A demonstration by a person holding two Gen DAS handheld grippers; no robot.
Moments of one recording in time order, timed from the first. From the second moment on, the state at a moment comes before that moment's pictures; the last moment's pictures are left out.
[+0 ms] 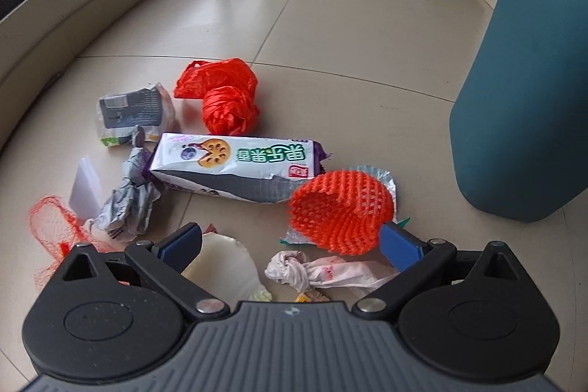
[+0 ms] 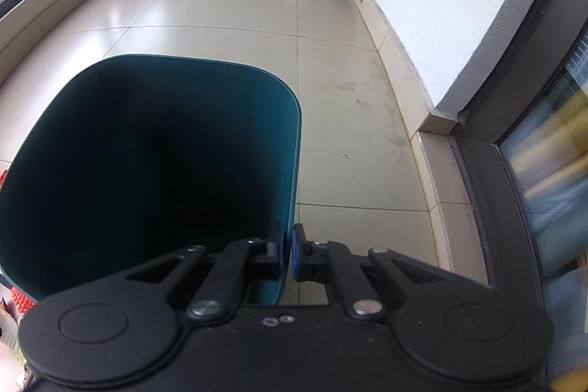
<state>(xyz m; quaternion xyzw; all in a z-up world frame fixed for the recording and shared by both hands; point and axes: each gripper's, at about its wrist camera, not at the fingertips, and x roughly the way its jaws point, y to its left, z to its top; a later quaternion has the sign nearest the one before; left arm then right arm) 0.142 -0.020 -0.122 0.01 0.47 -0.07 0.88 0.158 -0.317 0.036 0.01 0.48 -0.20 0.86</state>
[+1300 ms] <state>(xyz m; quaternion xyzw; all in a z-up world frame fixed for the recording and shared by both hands) 0.183 -0.079 -0.142 0.06 0.49 -0.11 0.87 0.158 -0.316 0.032 -0.04 0.49 -0.17 0.86</state>
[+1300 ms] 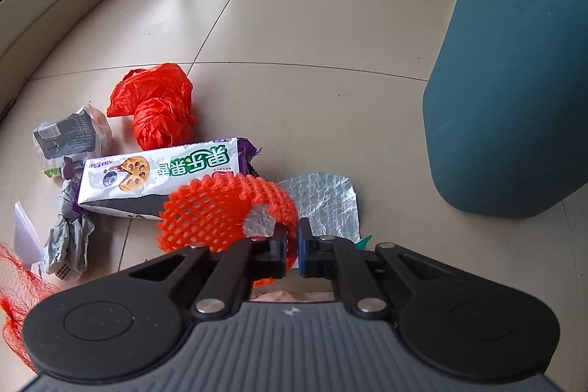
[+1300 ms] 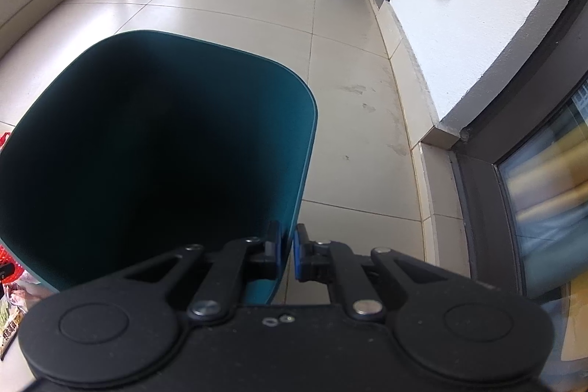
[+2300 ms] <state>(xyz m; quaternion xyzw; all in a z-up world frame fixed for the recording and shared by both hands) 0.188 -0.163 0.054 0.11 0.42 -0.19 0.88 0.157 -0.336 0.028 -0.03 0.48 -0.10 0.87</state>
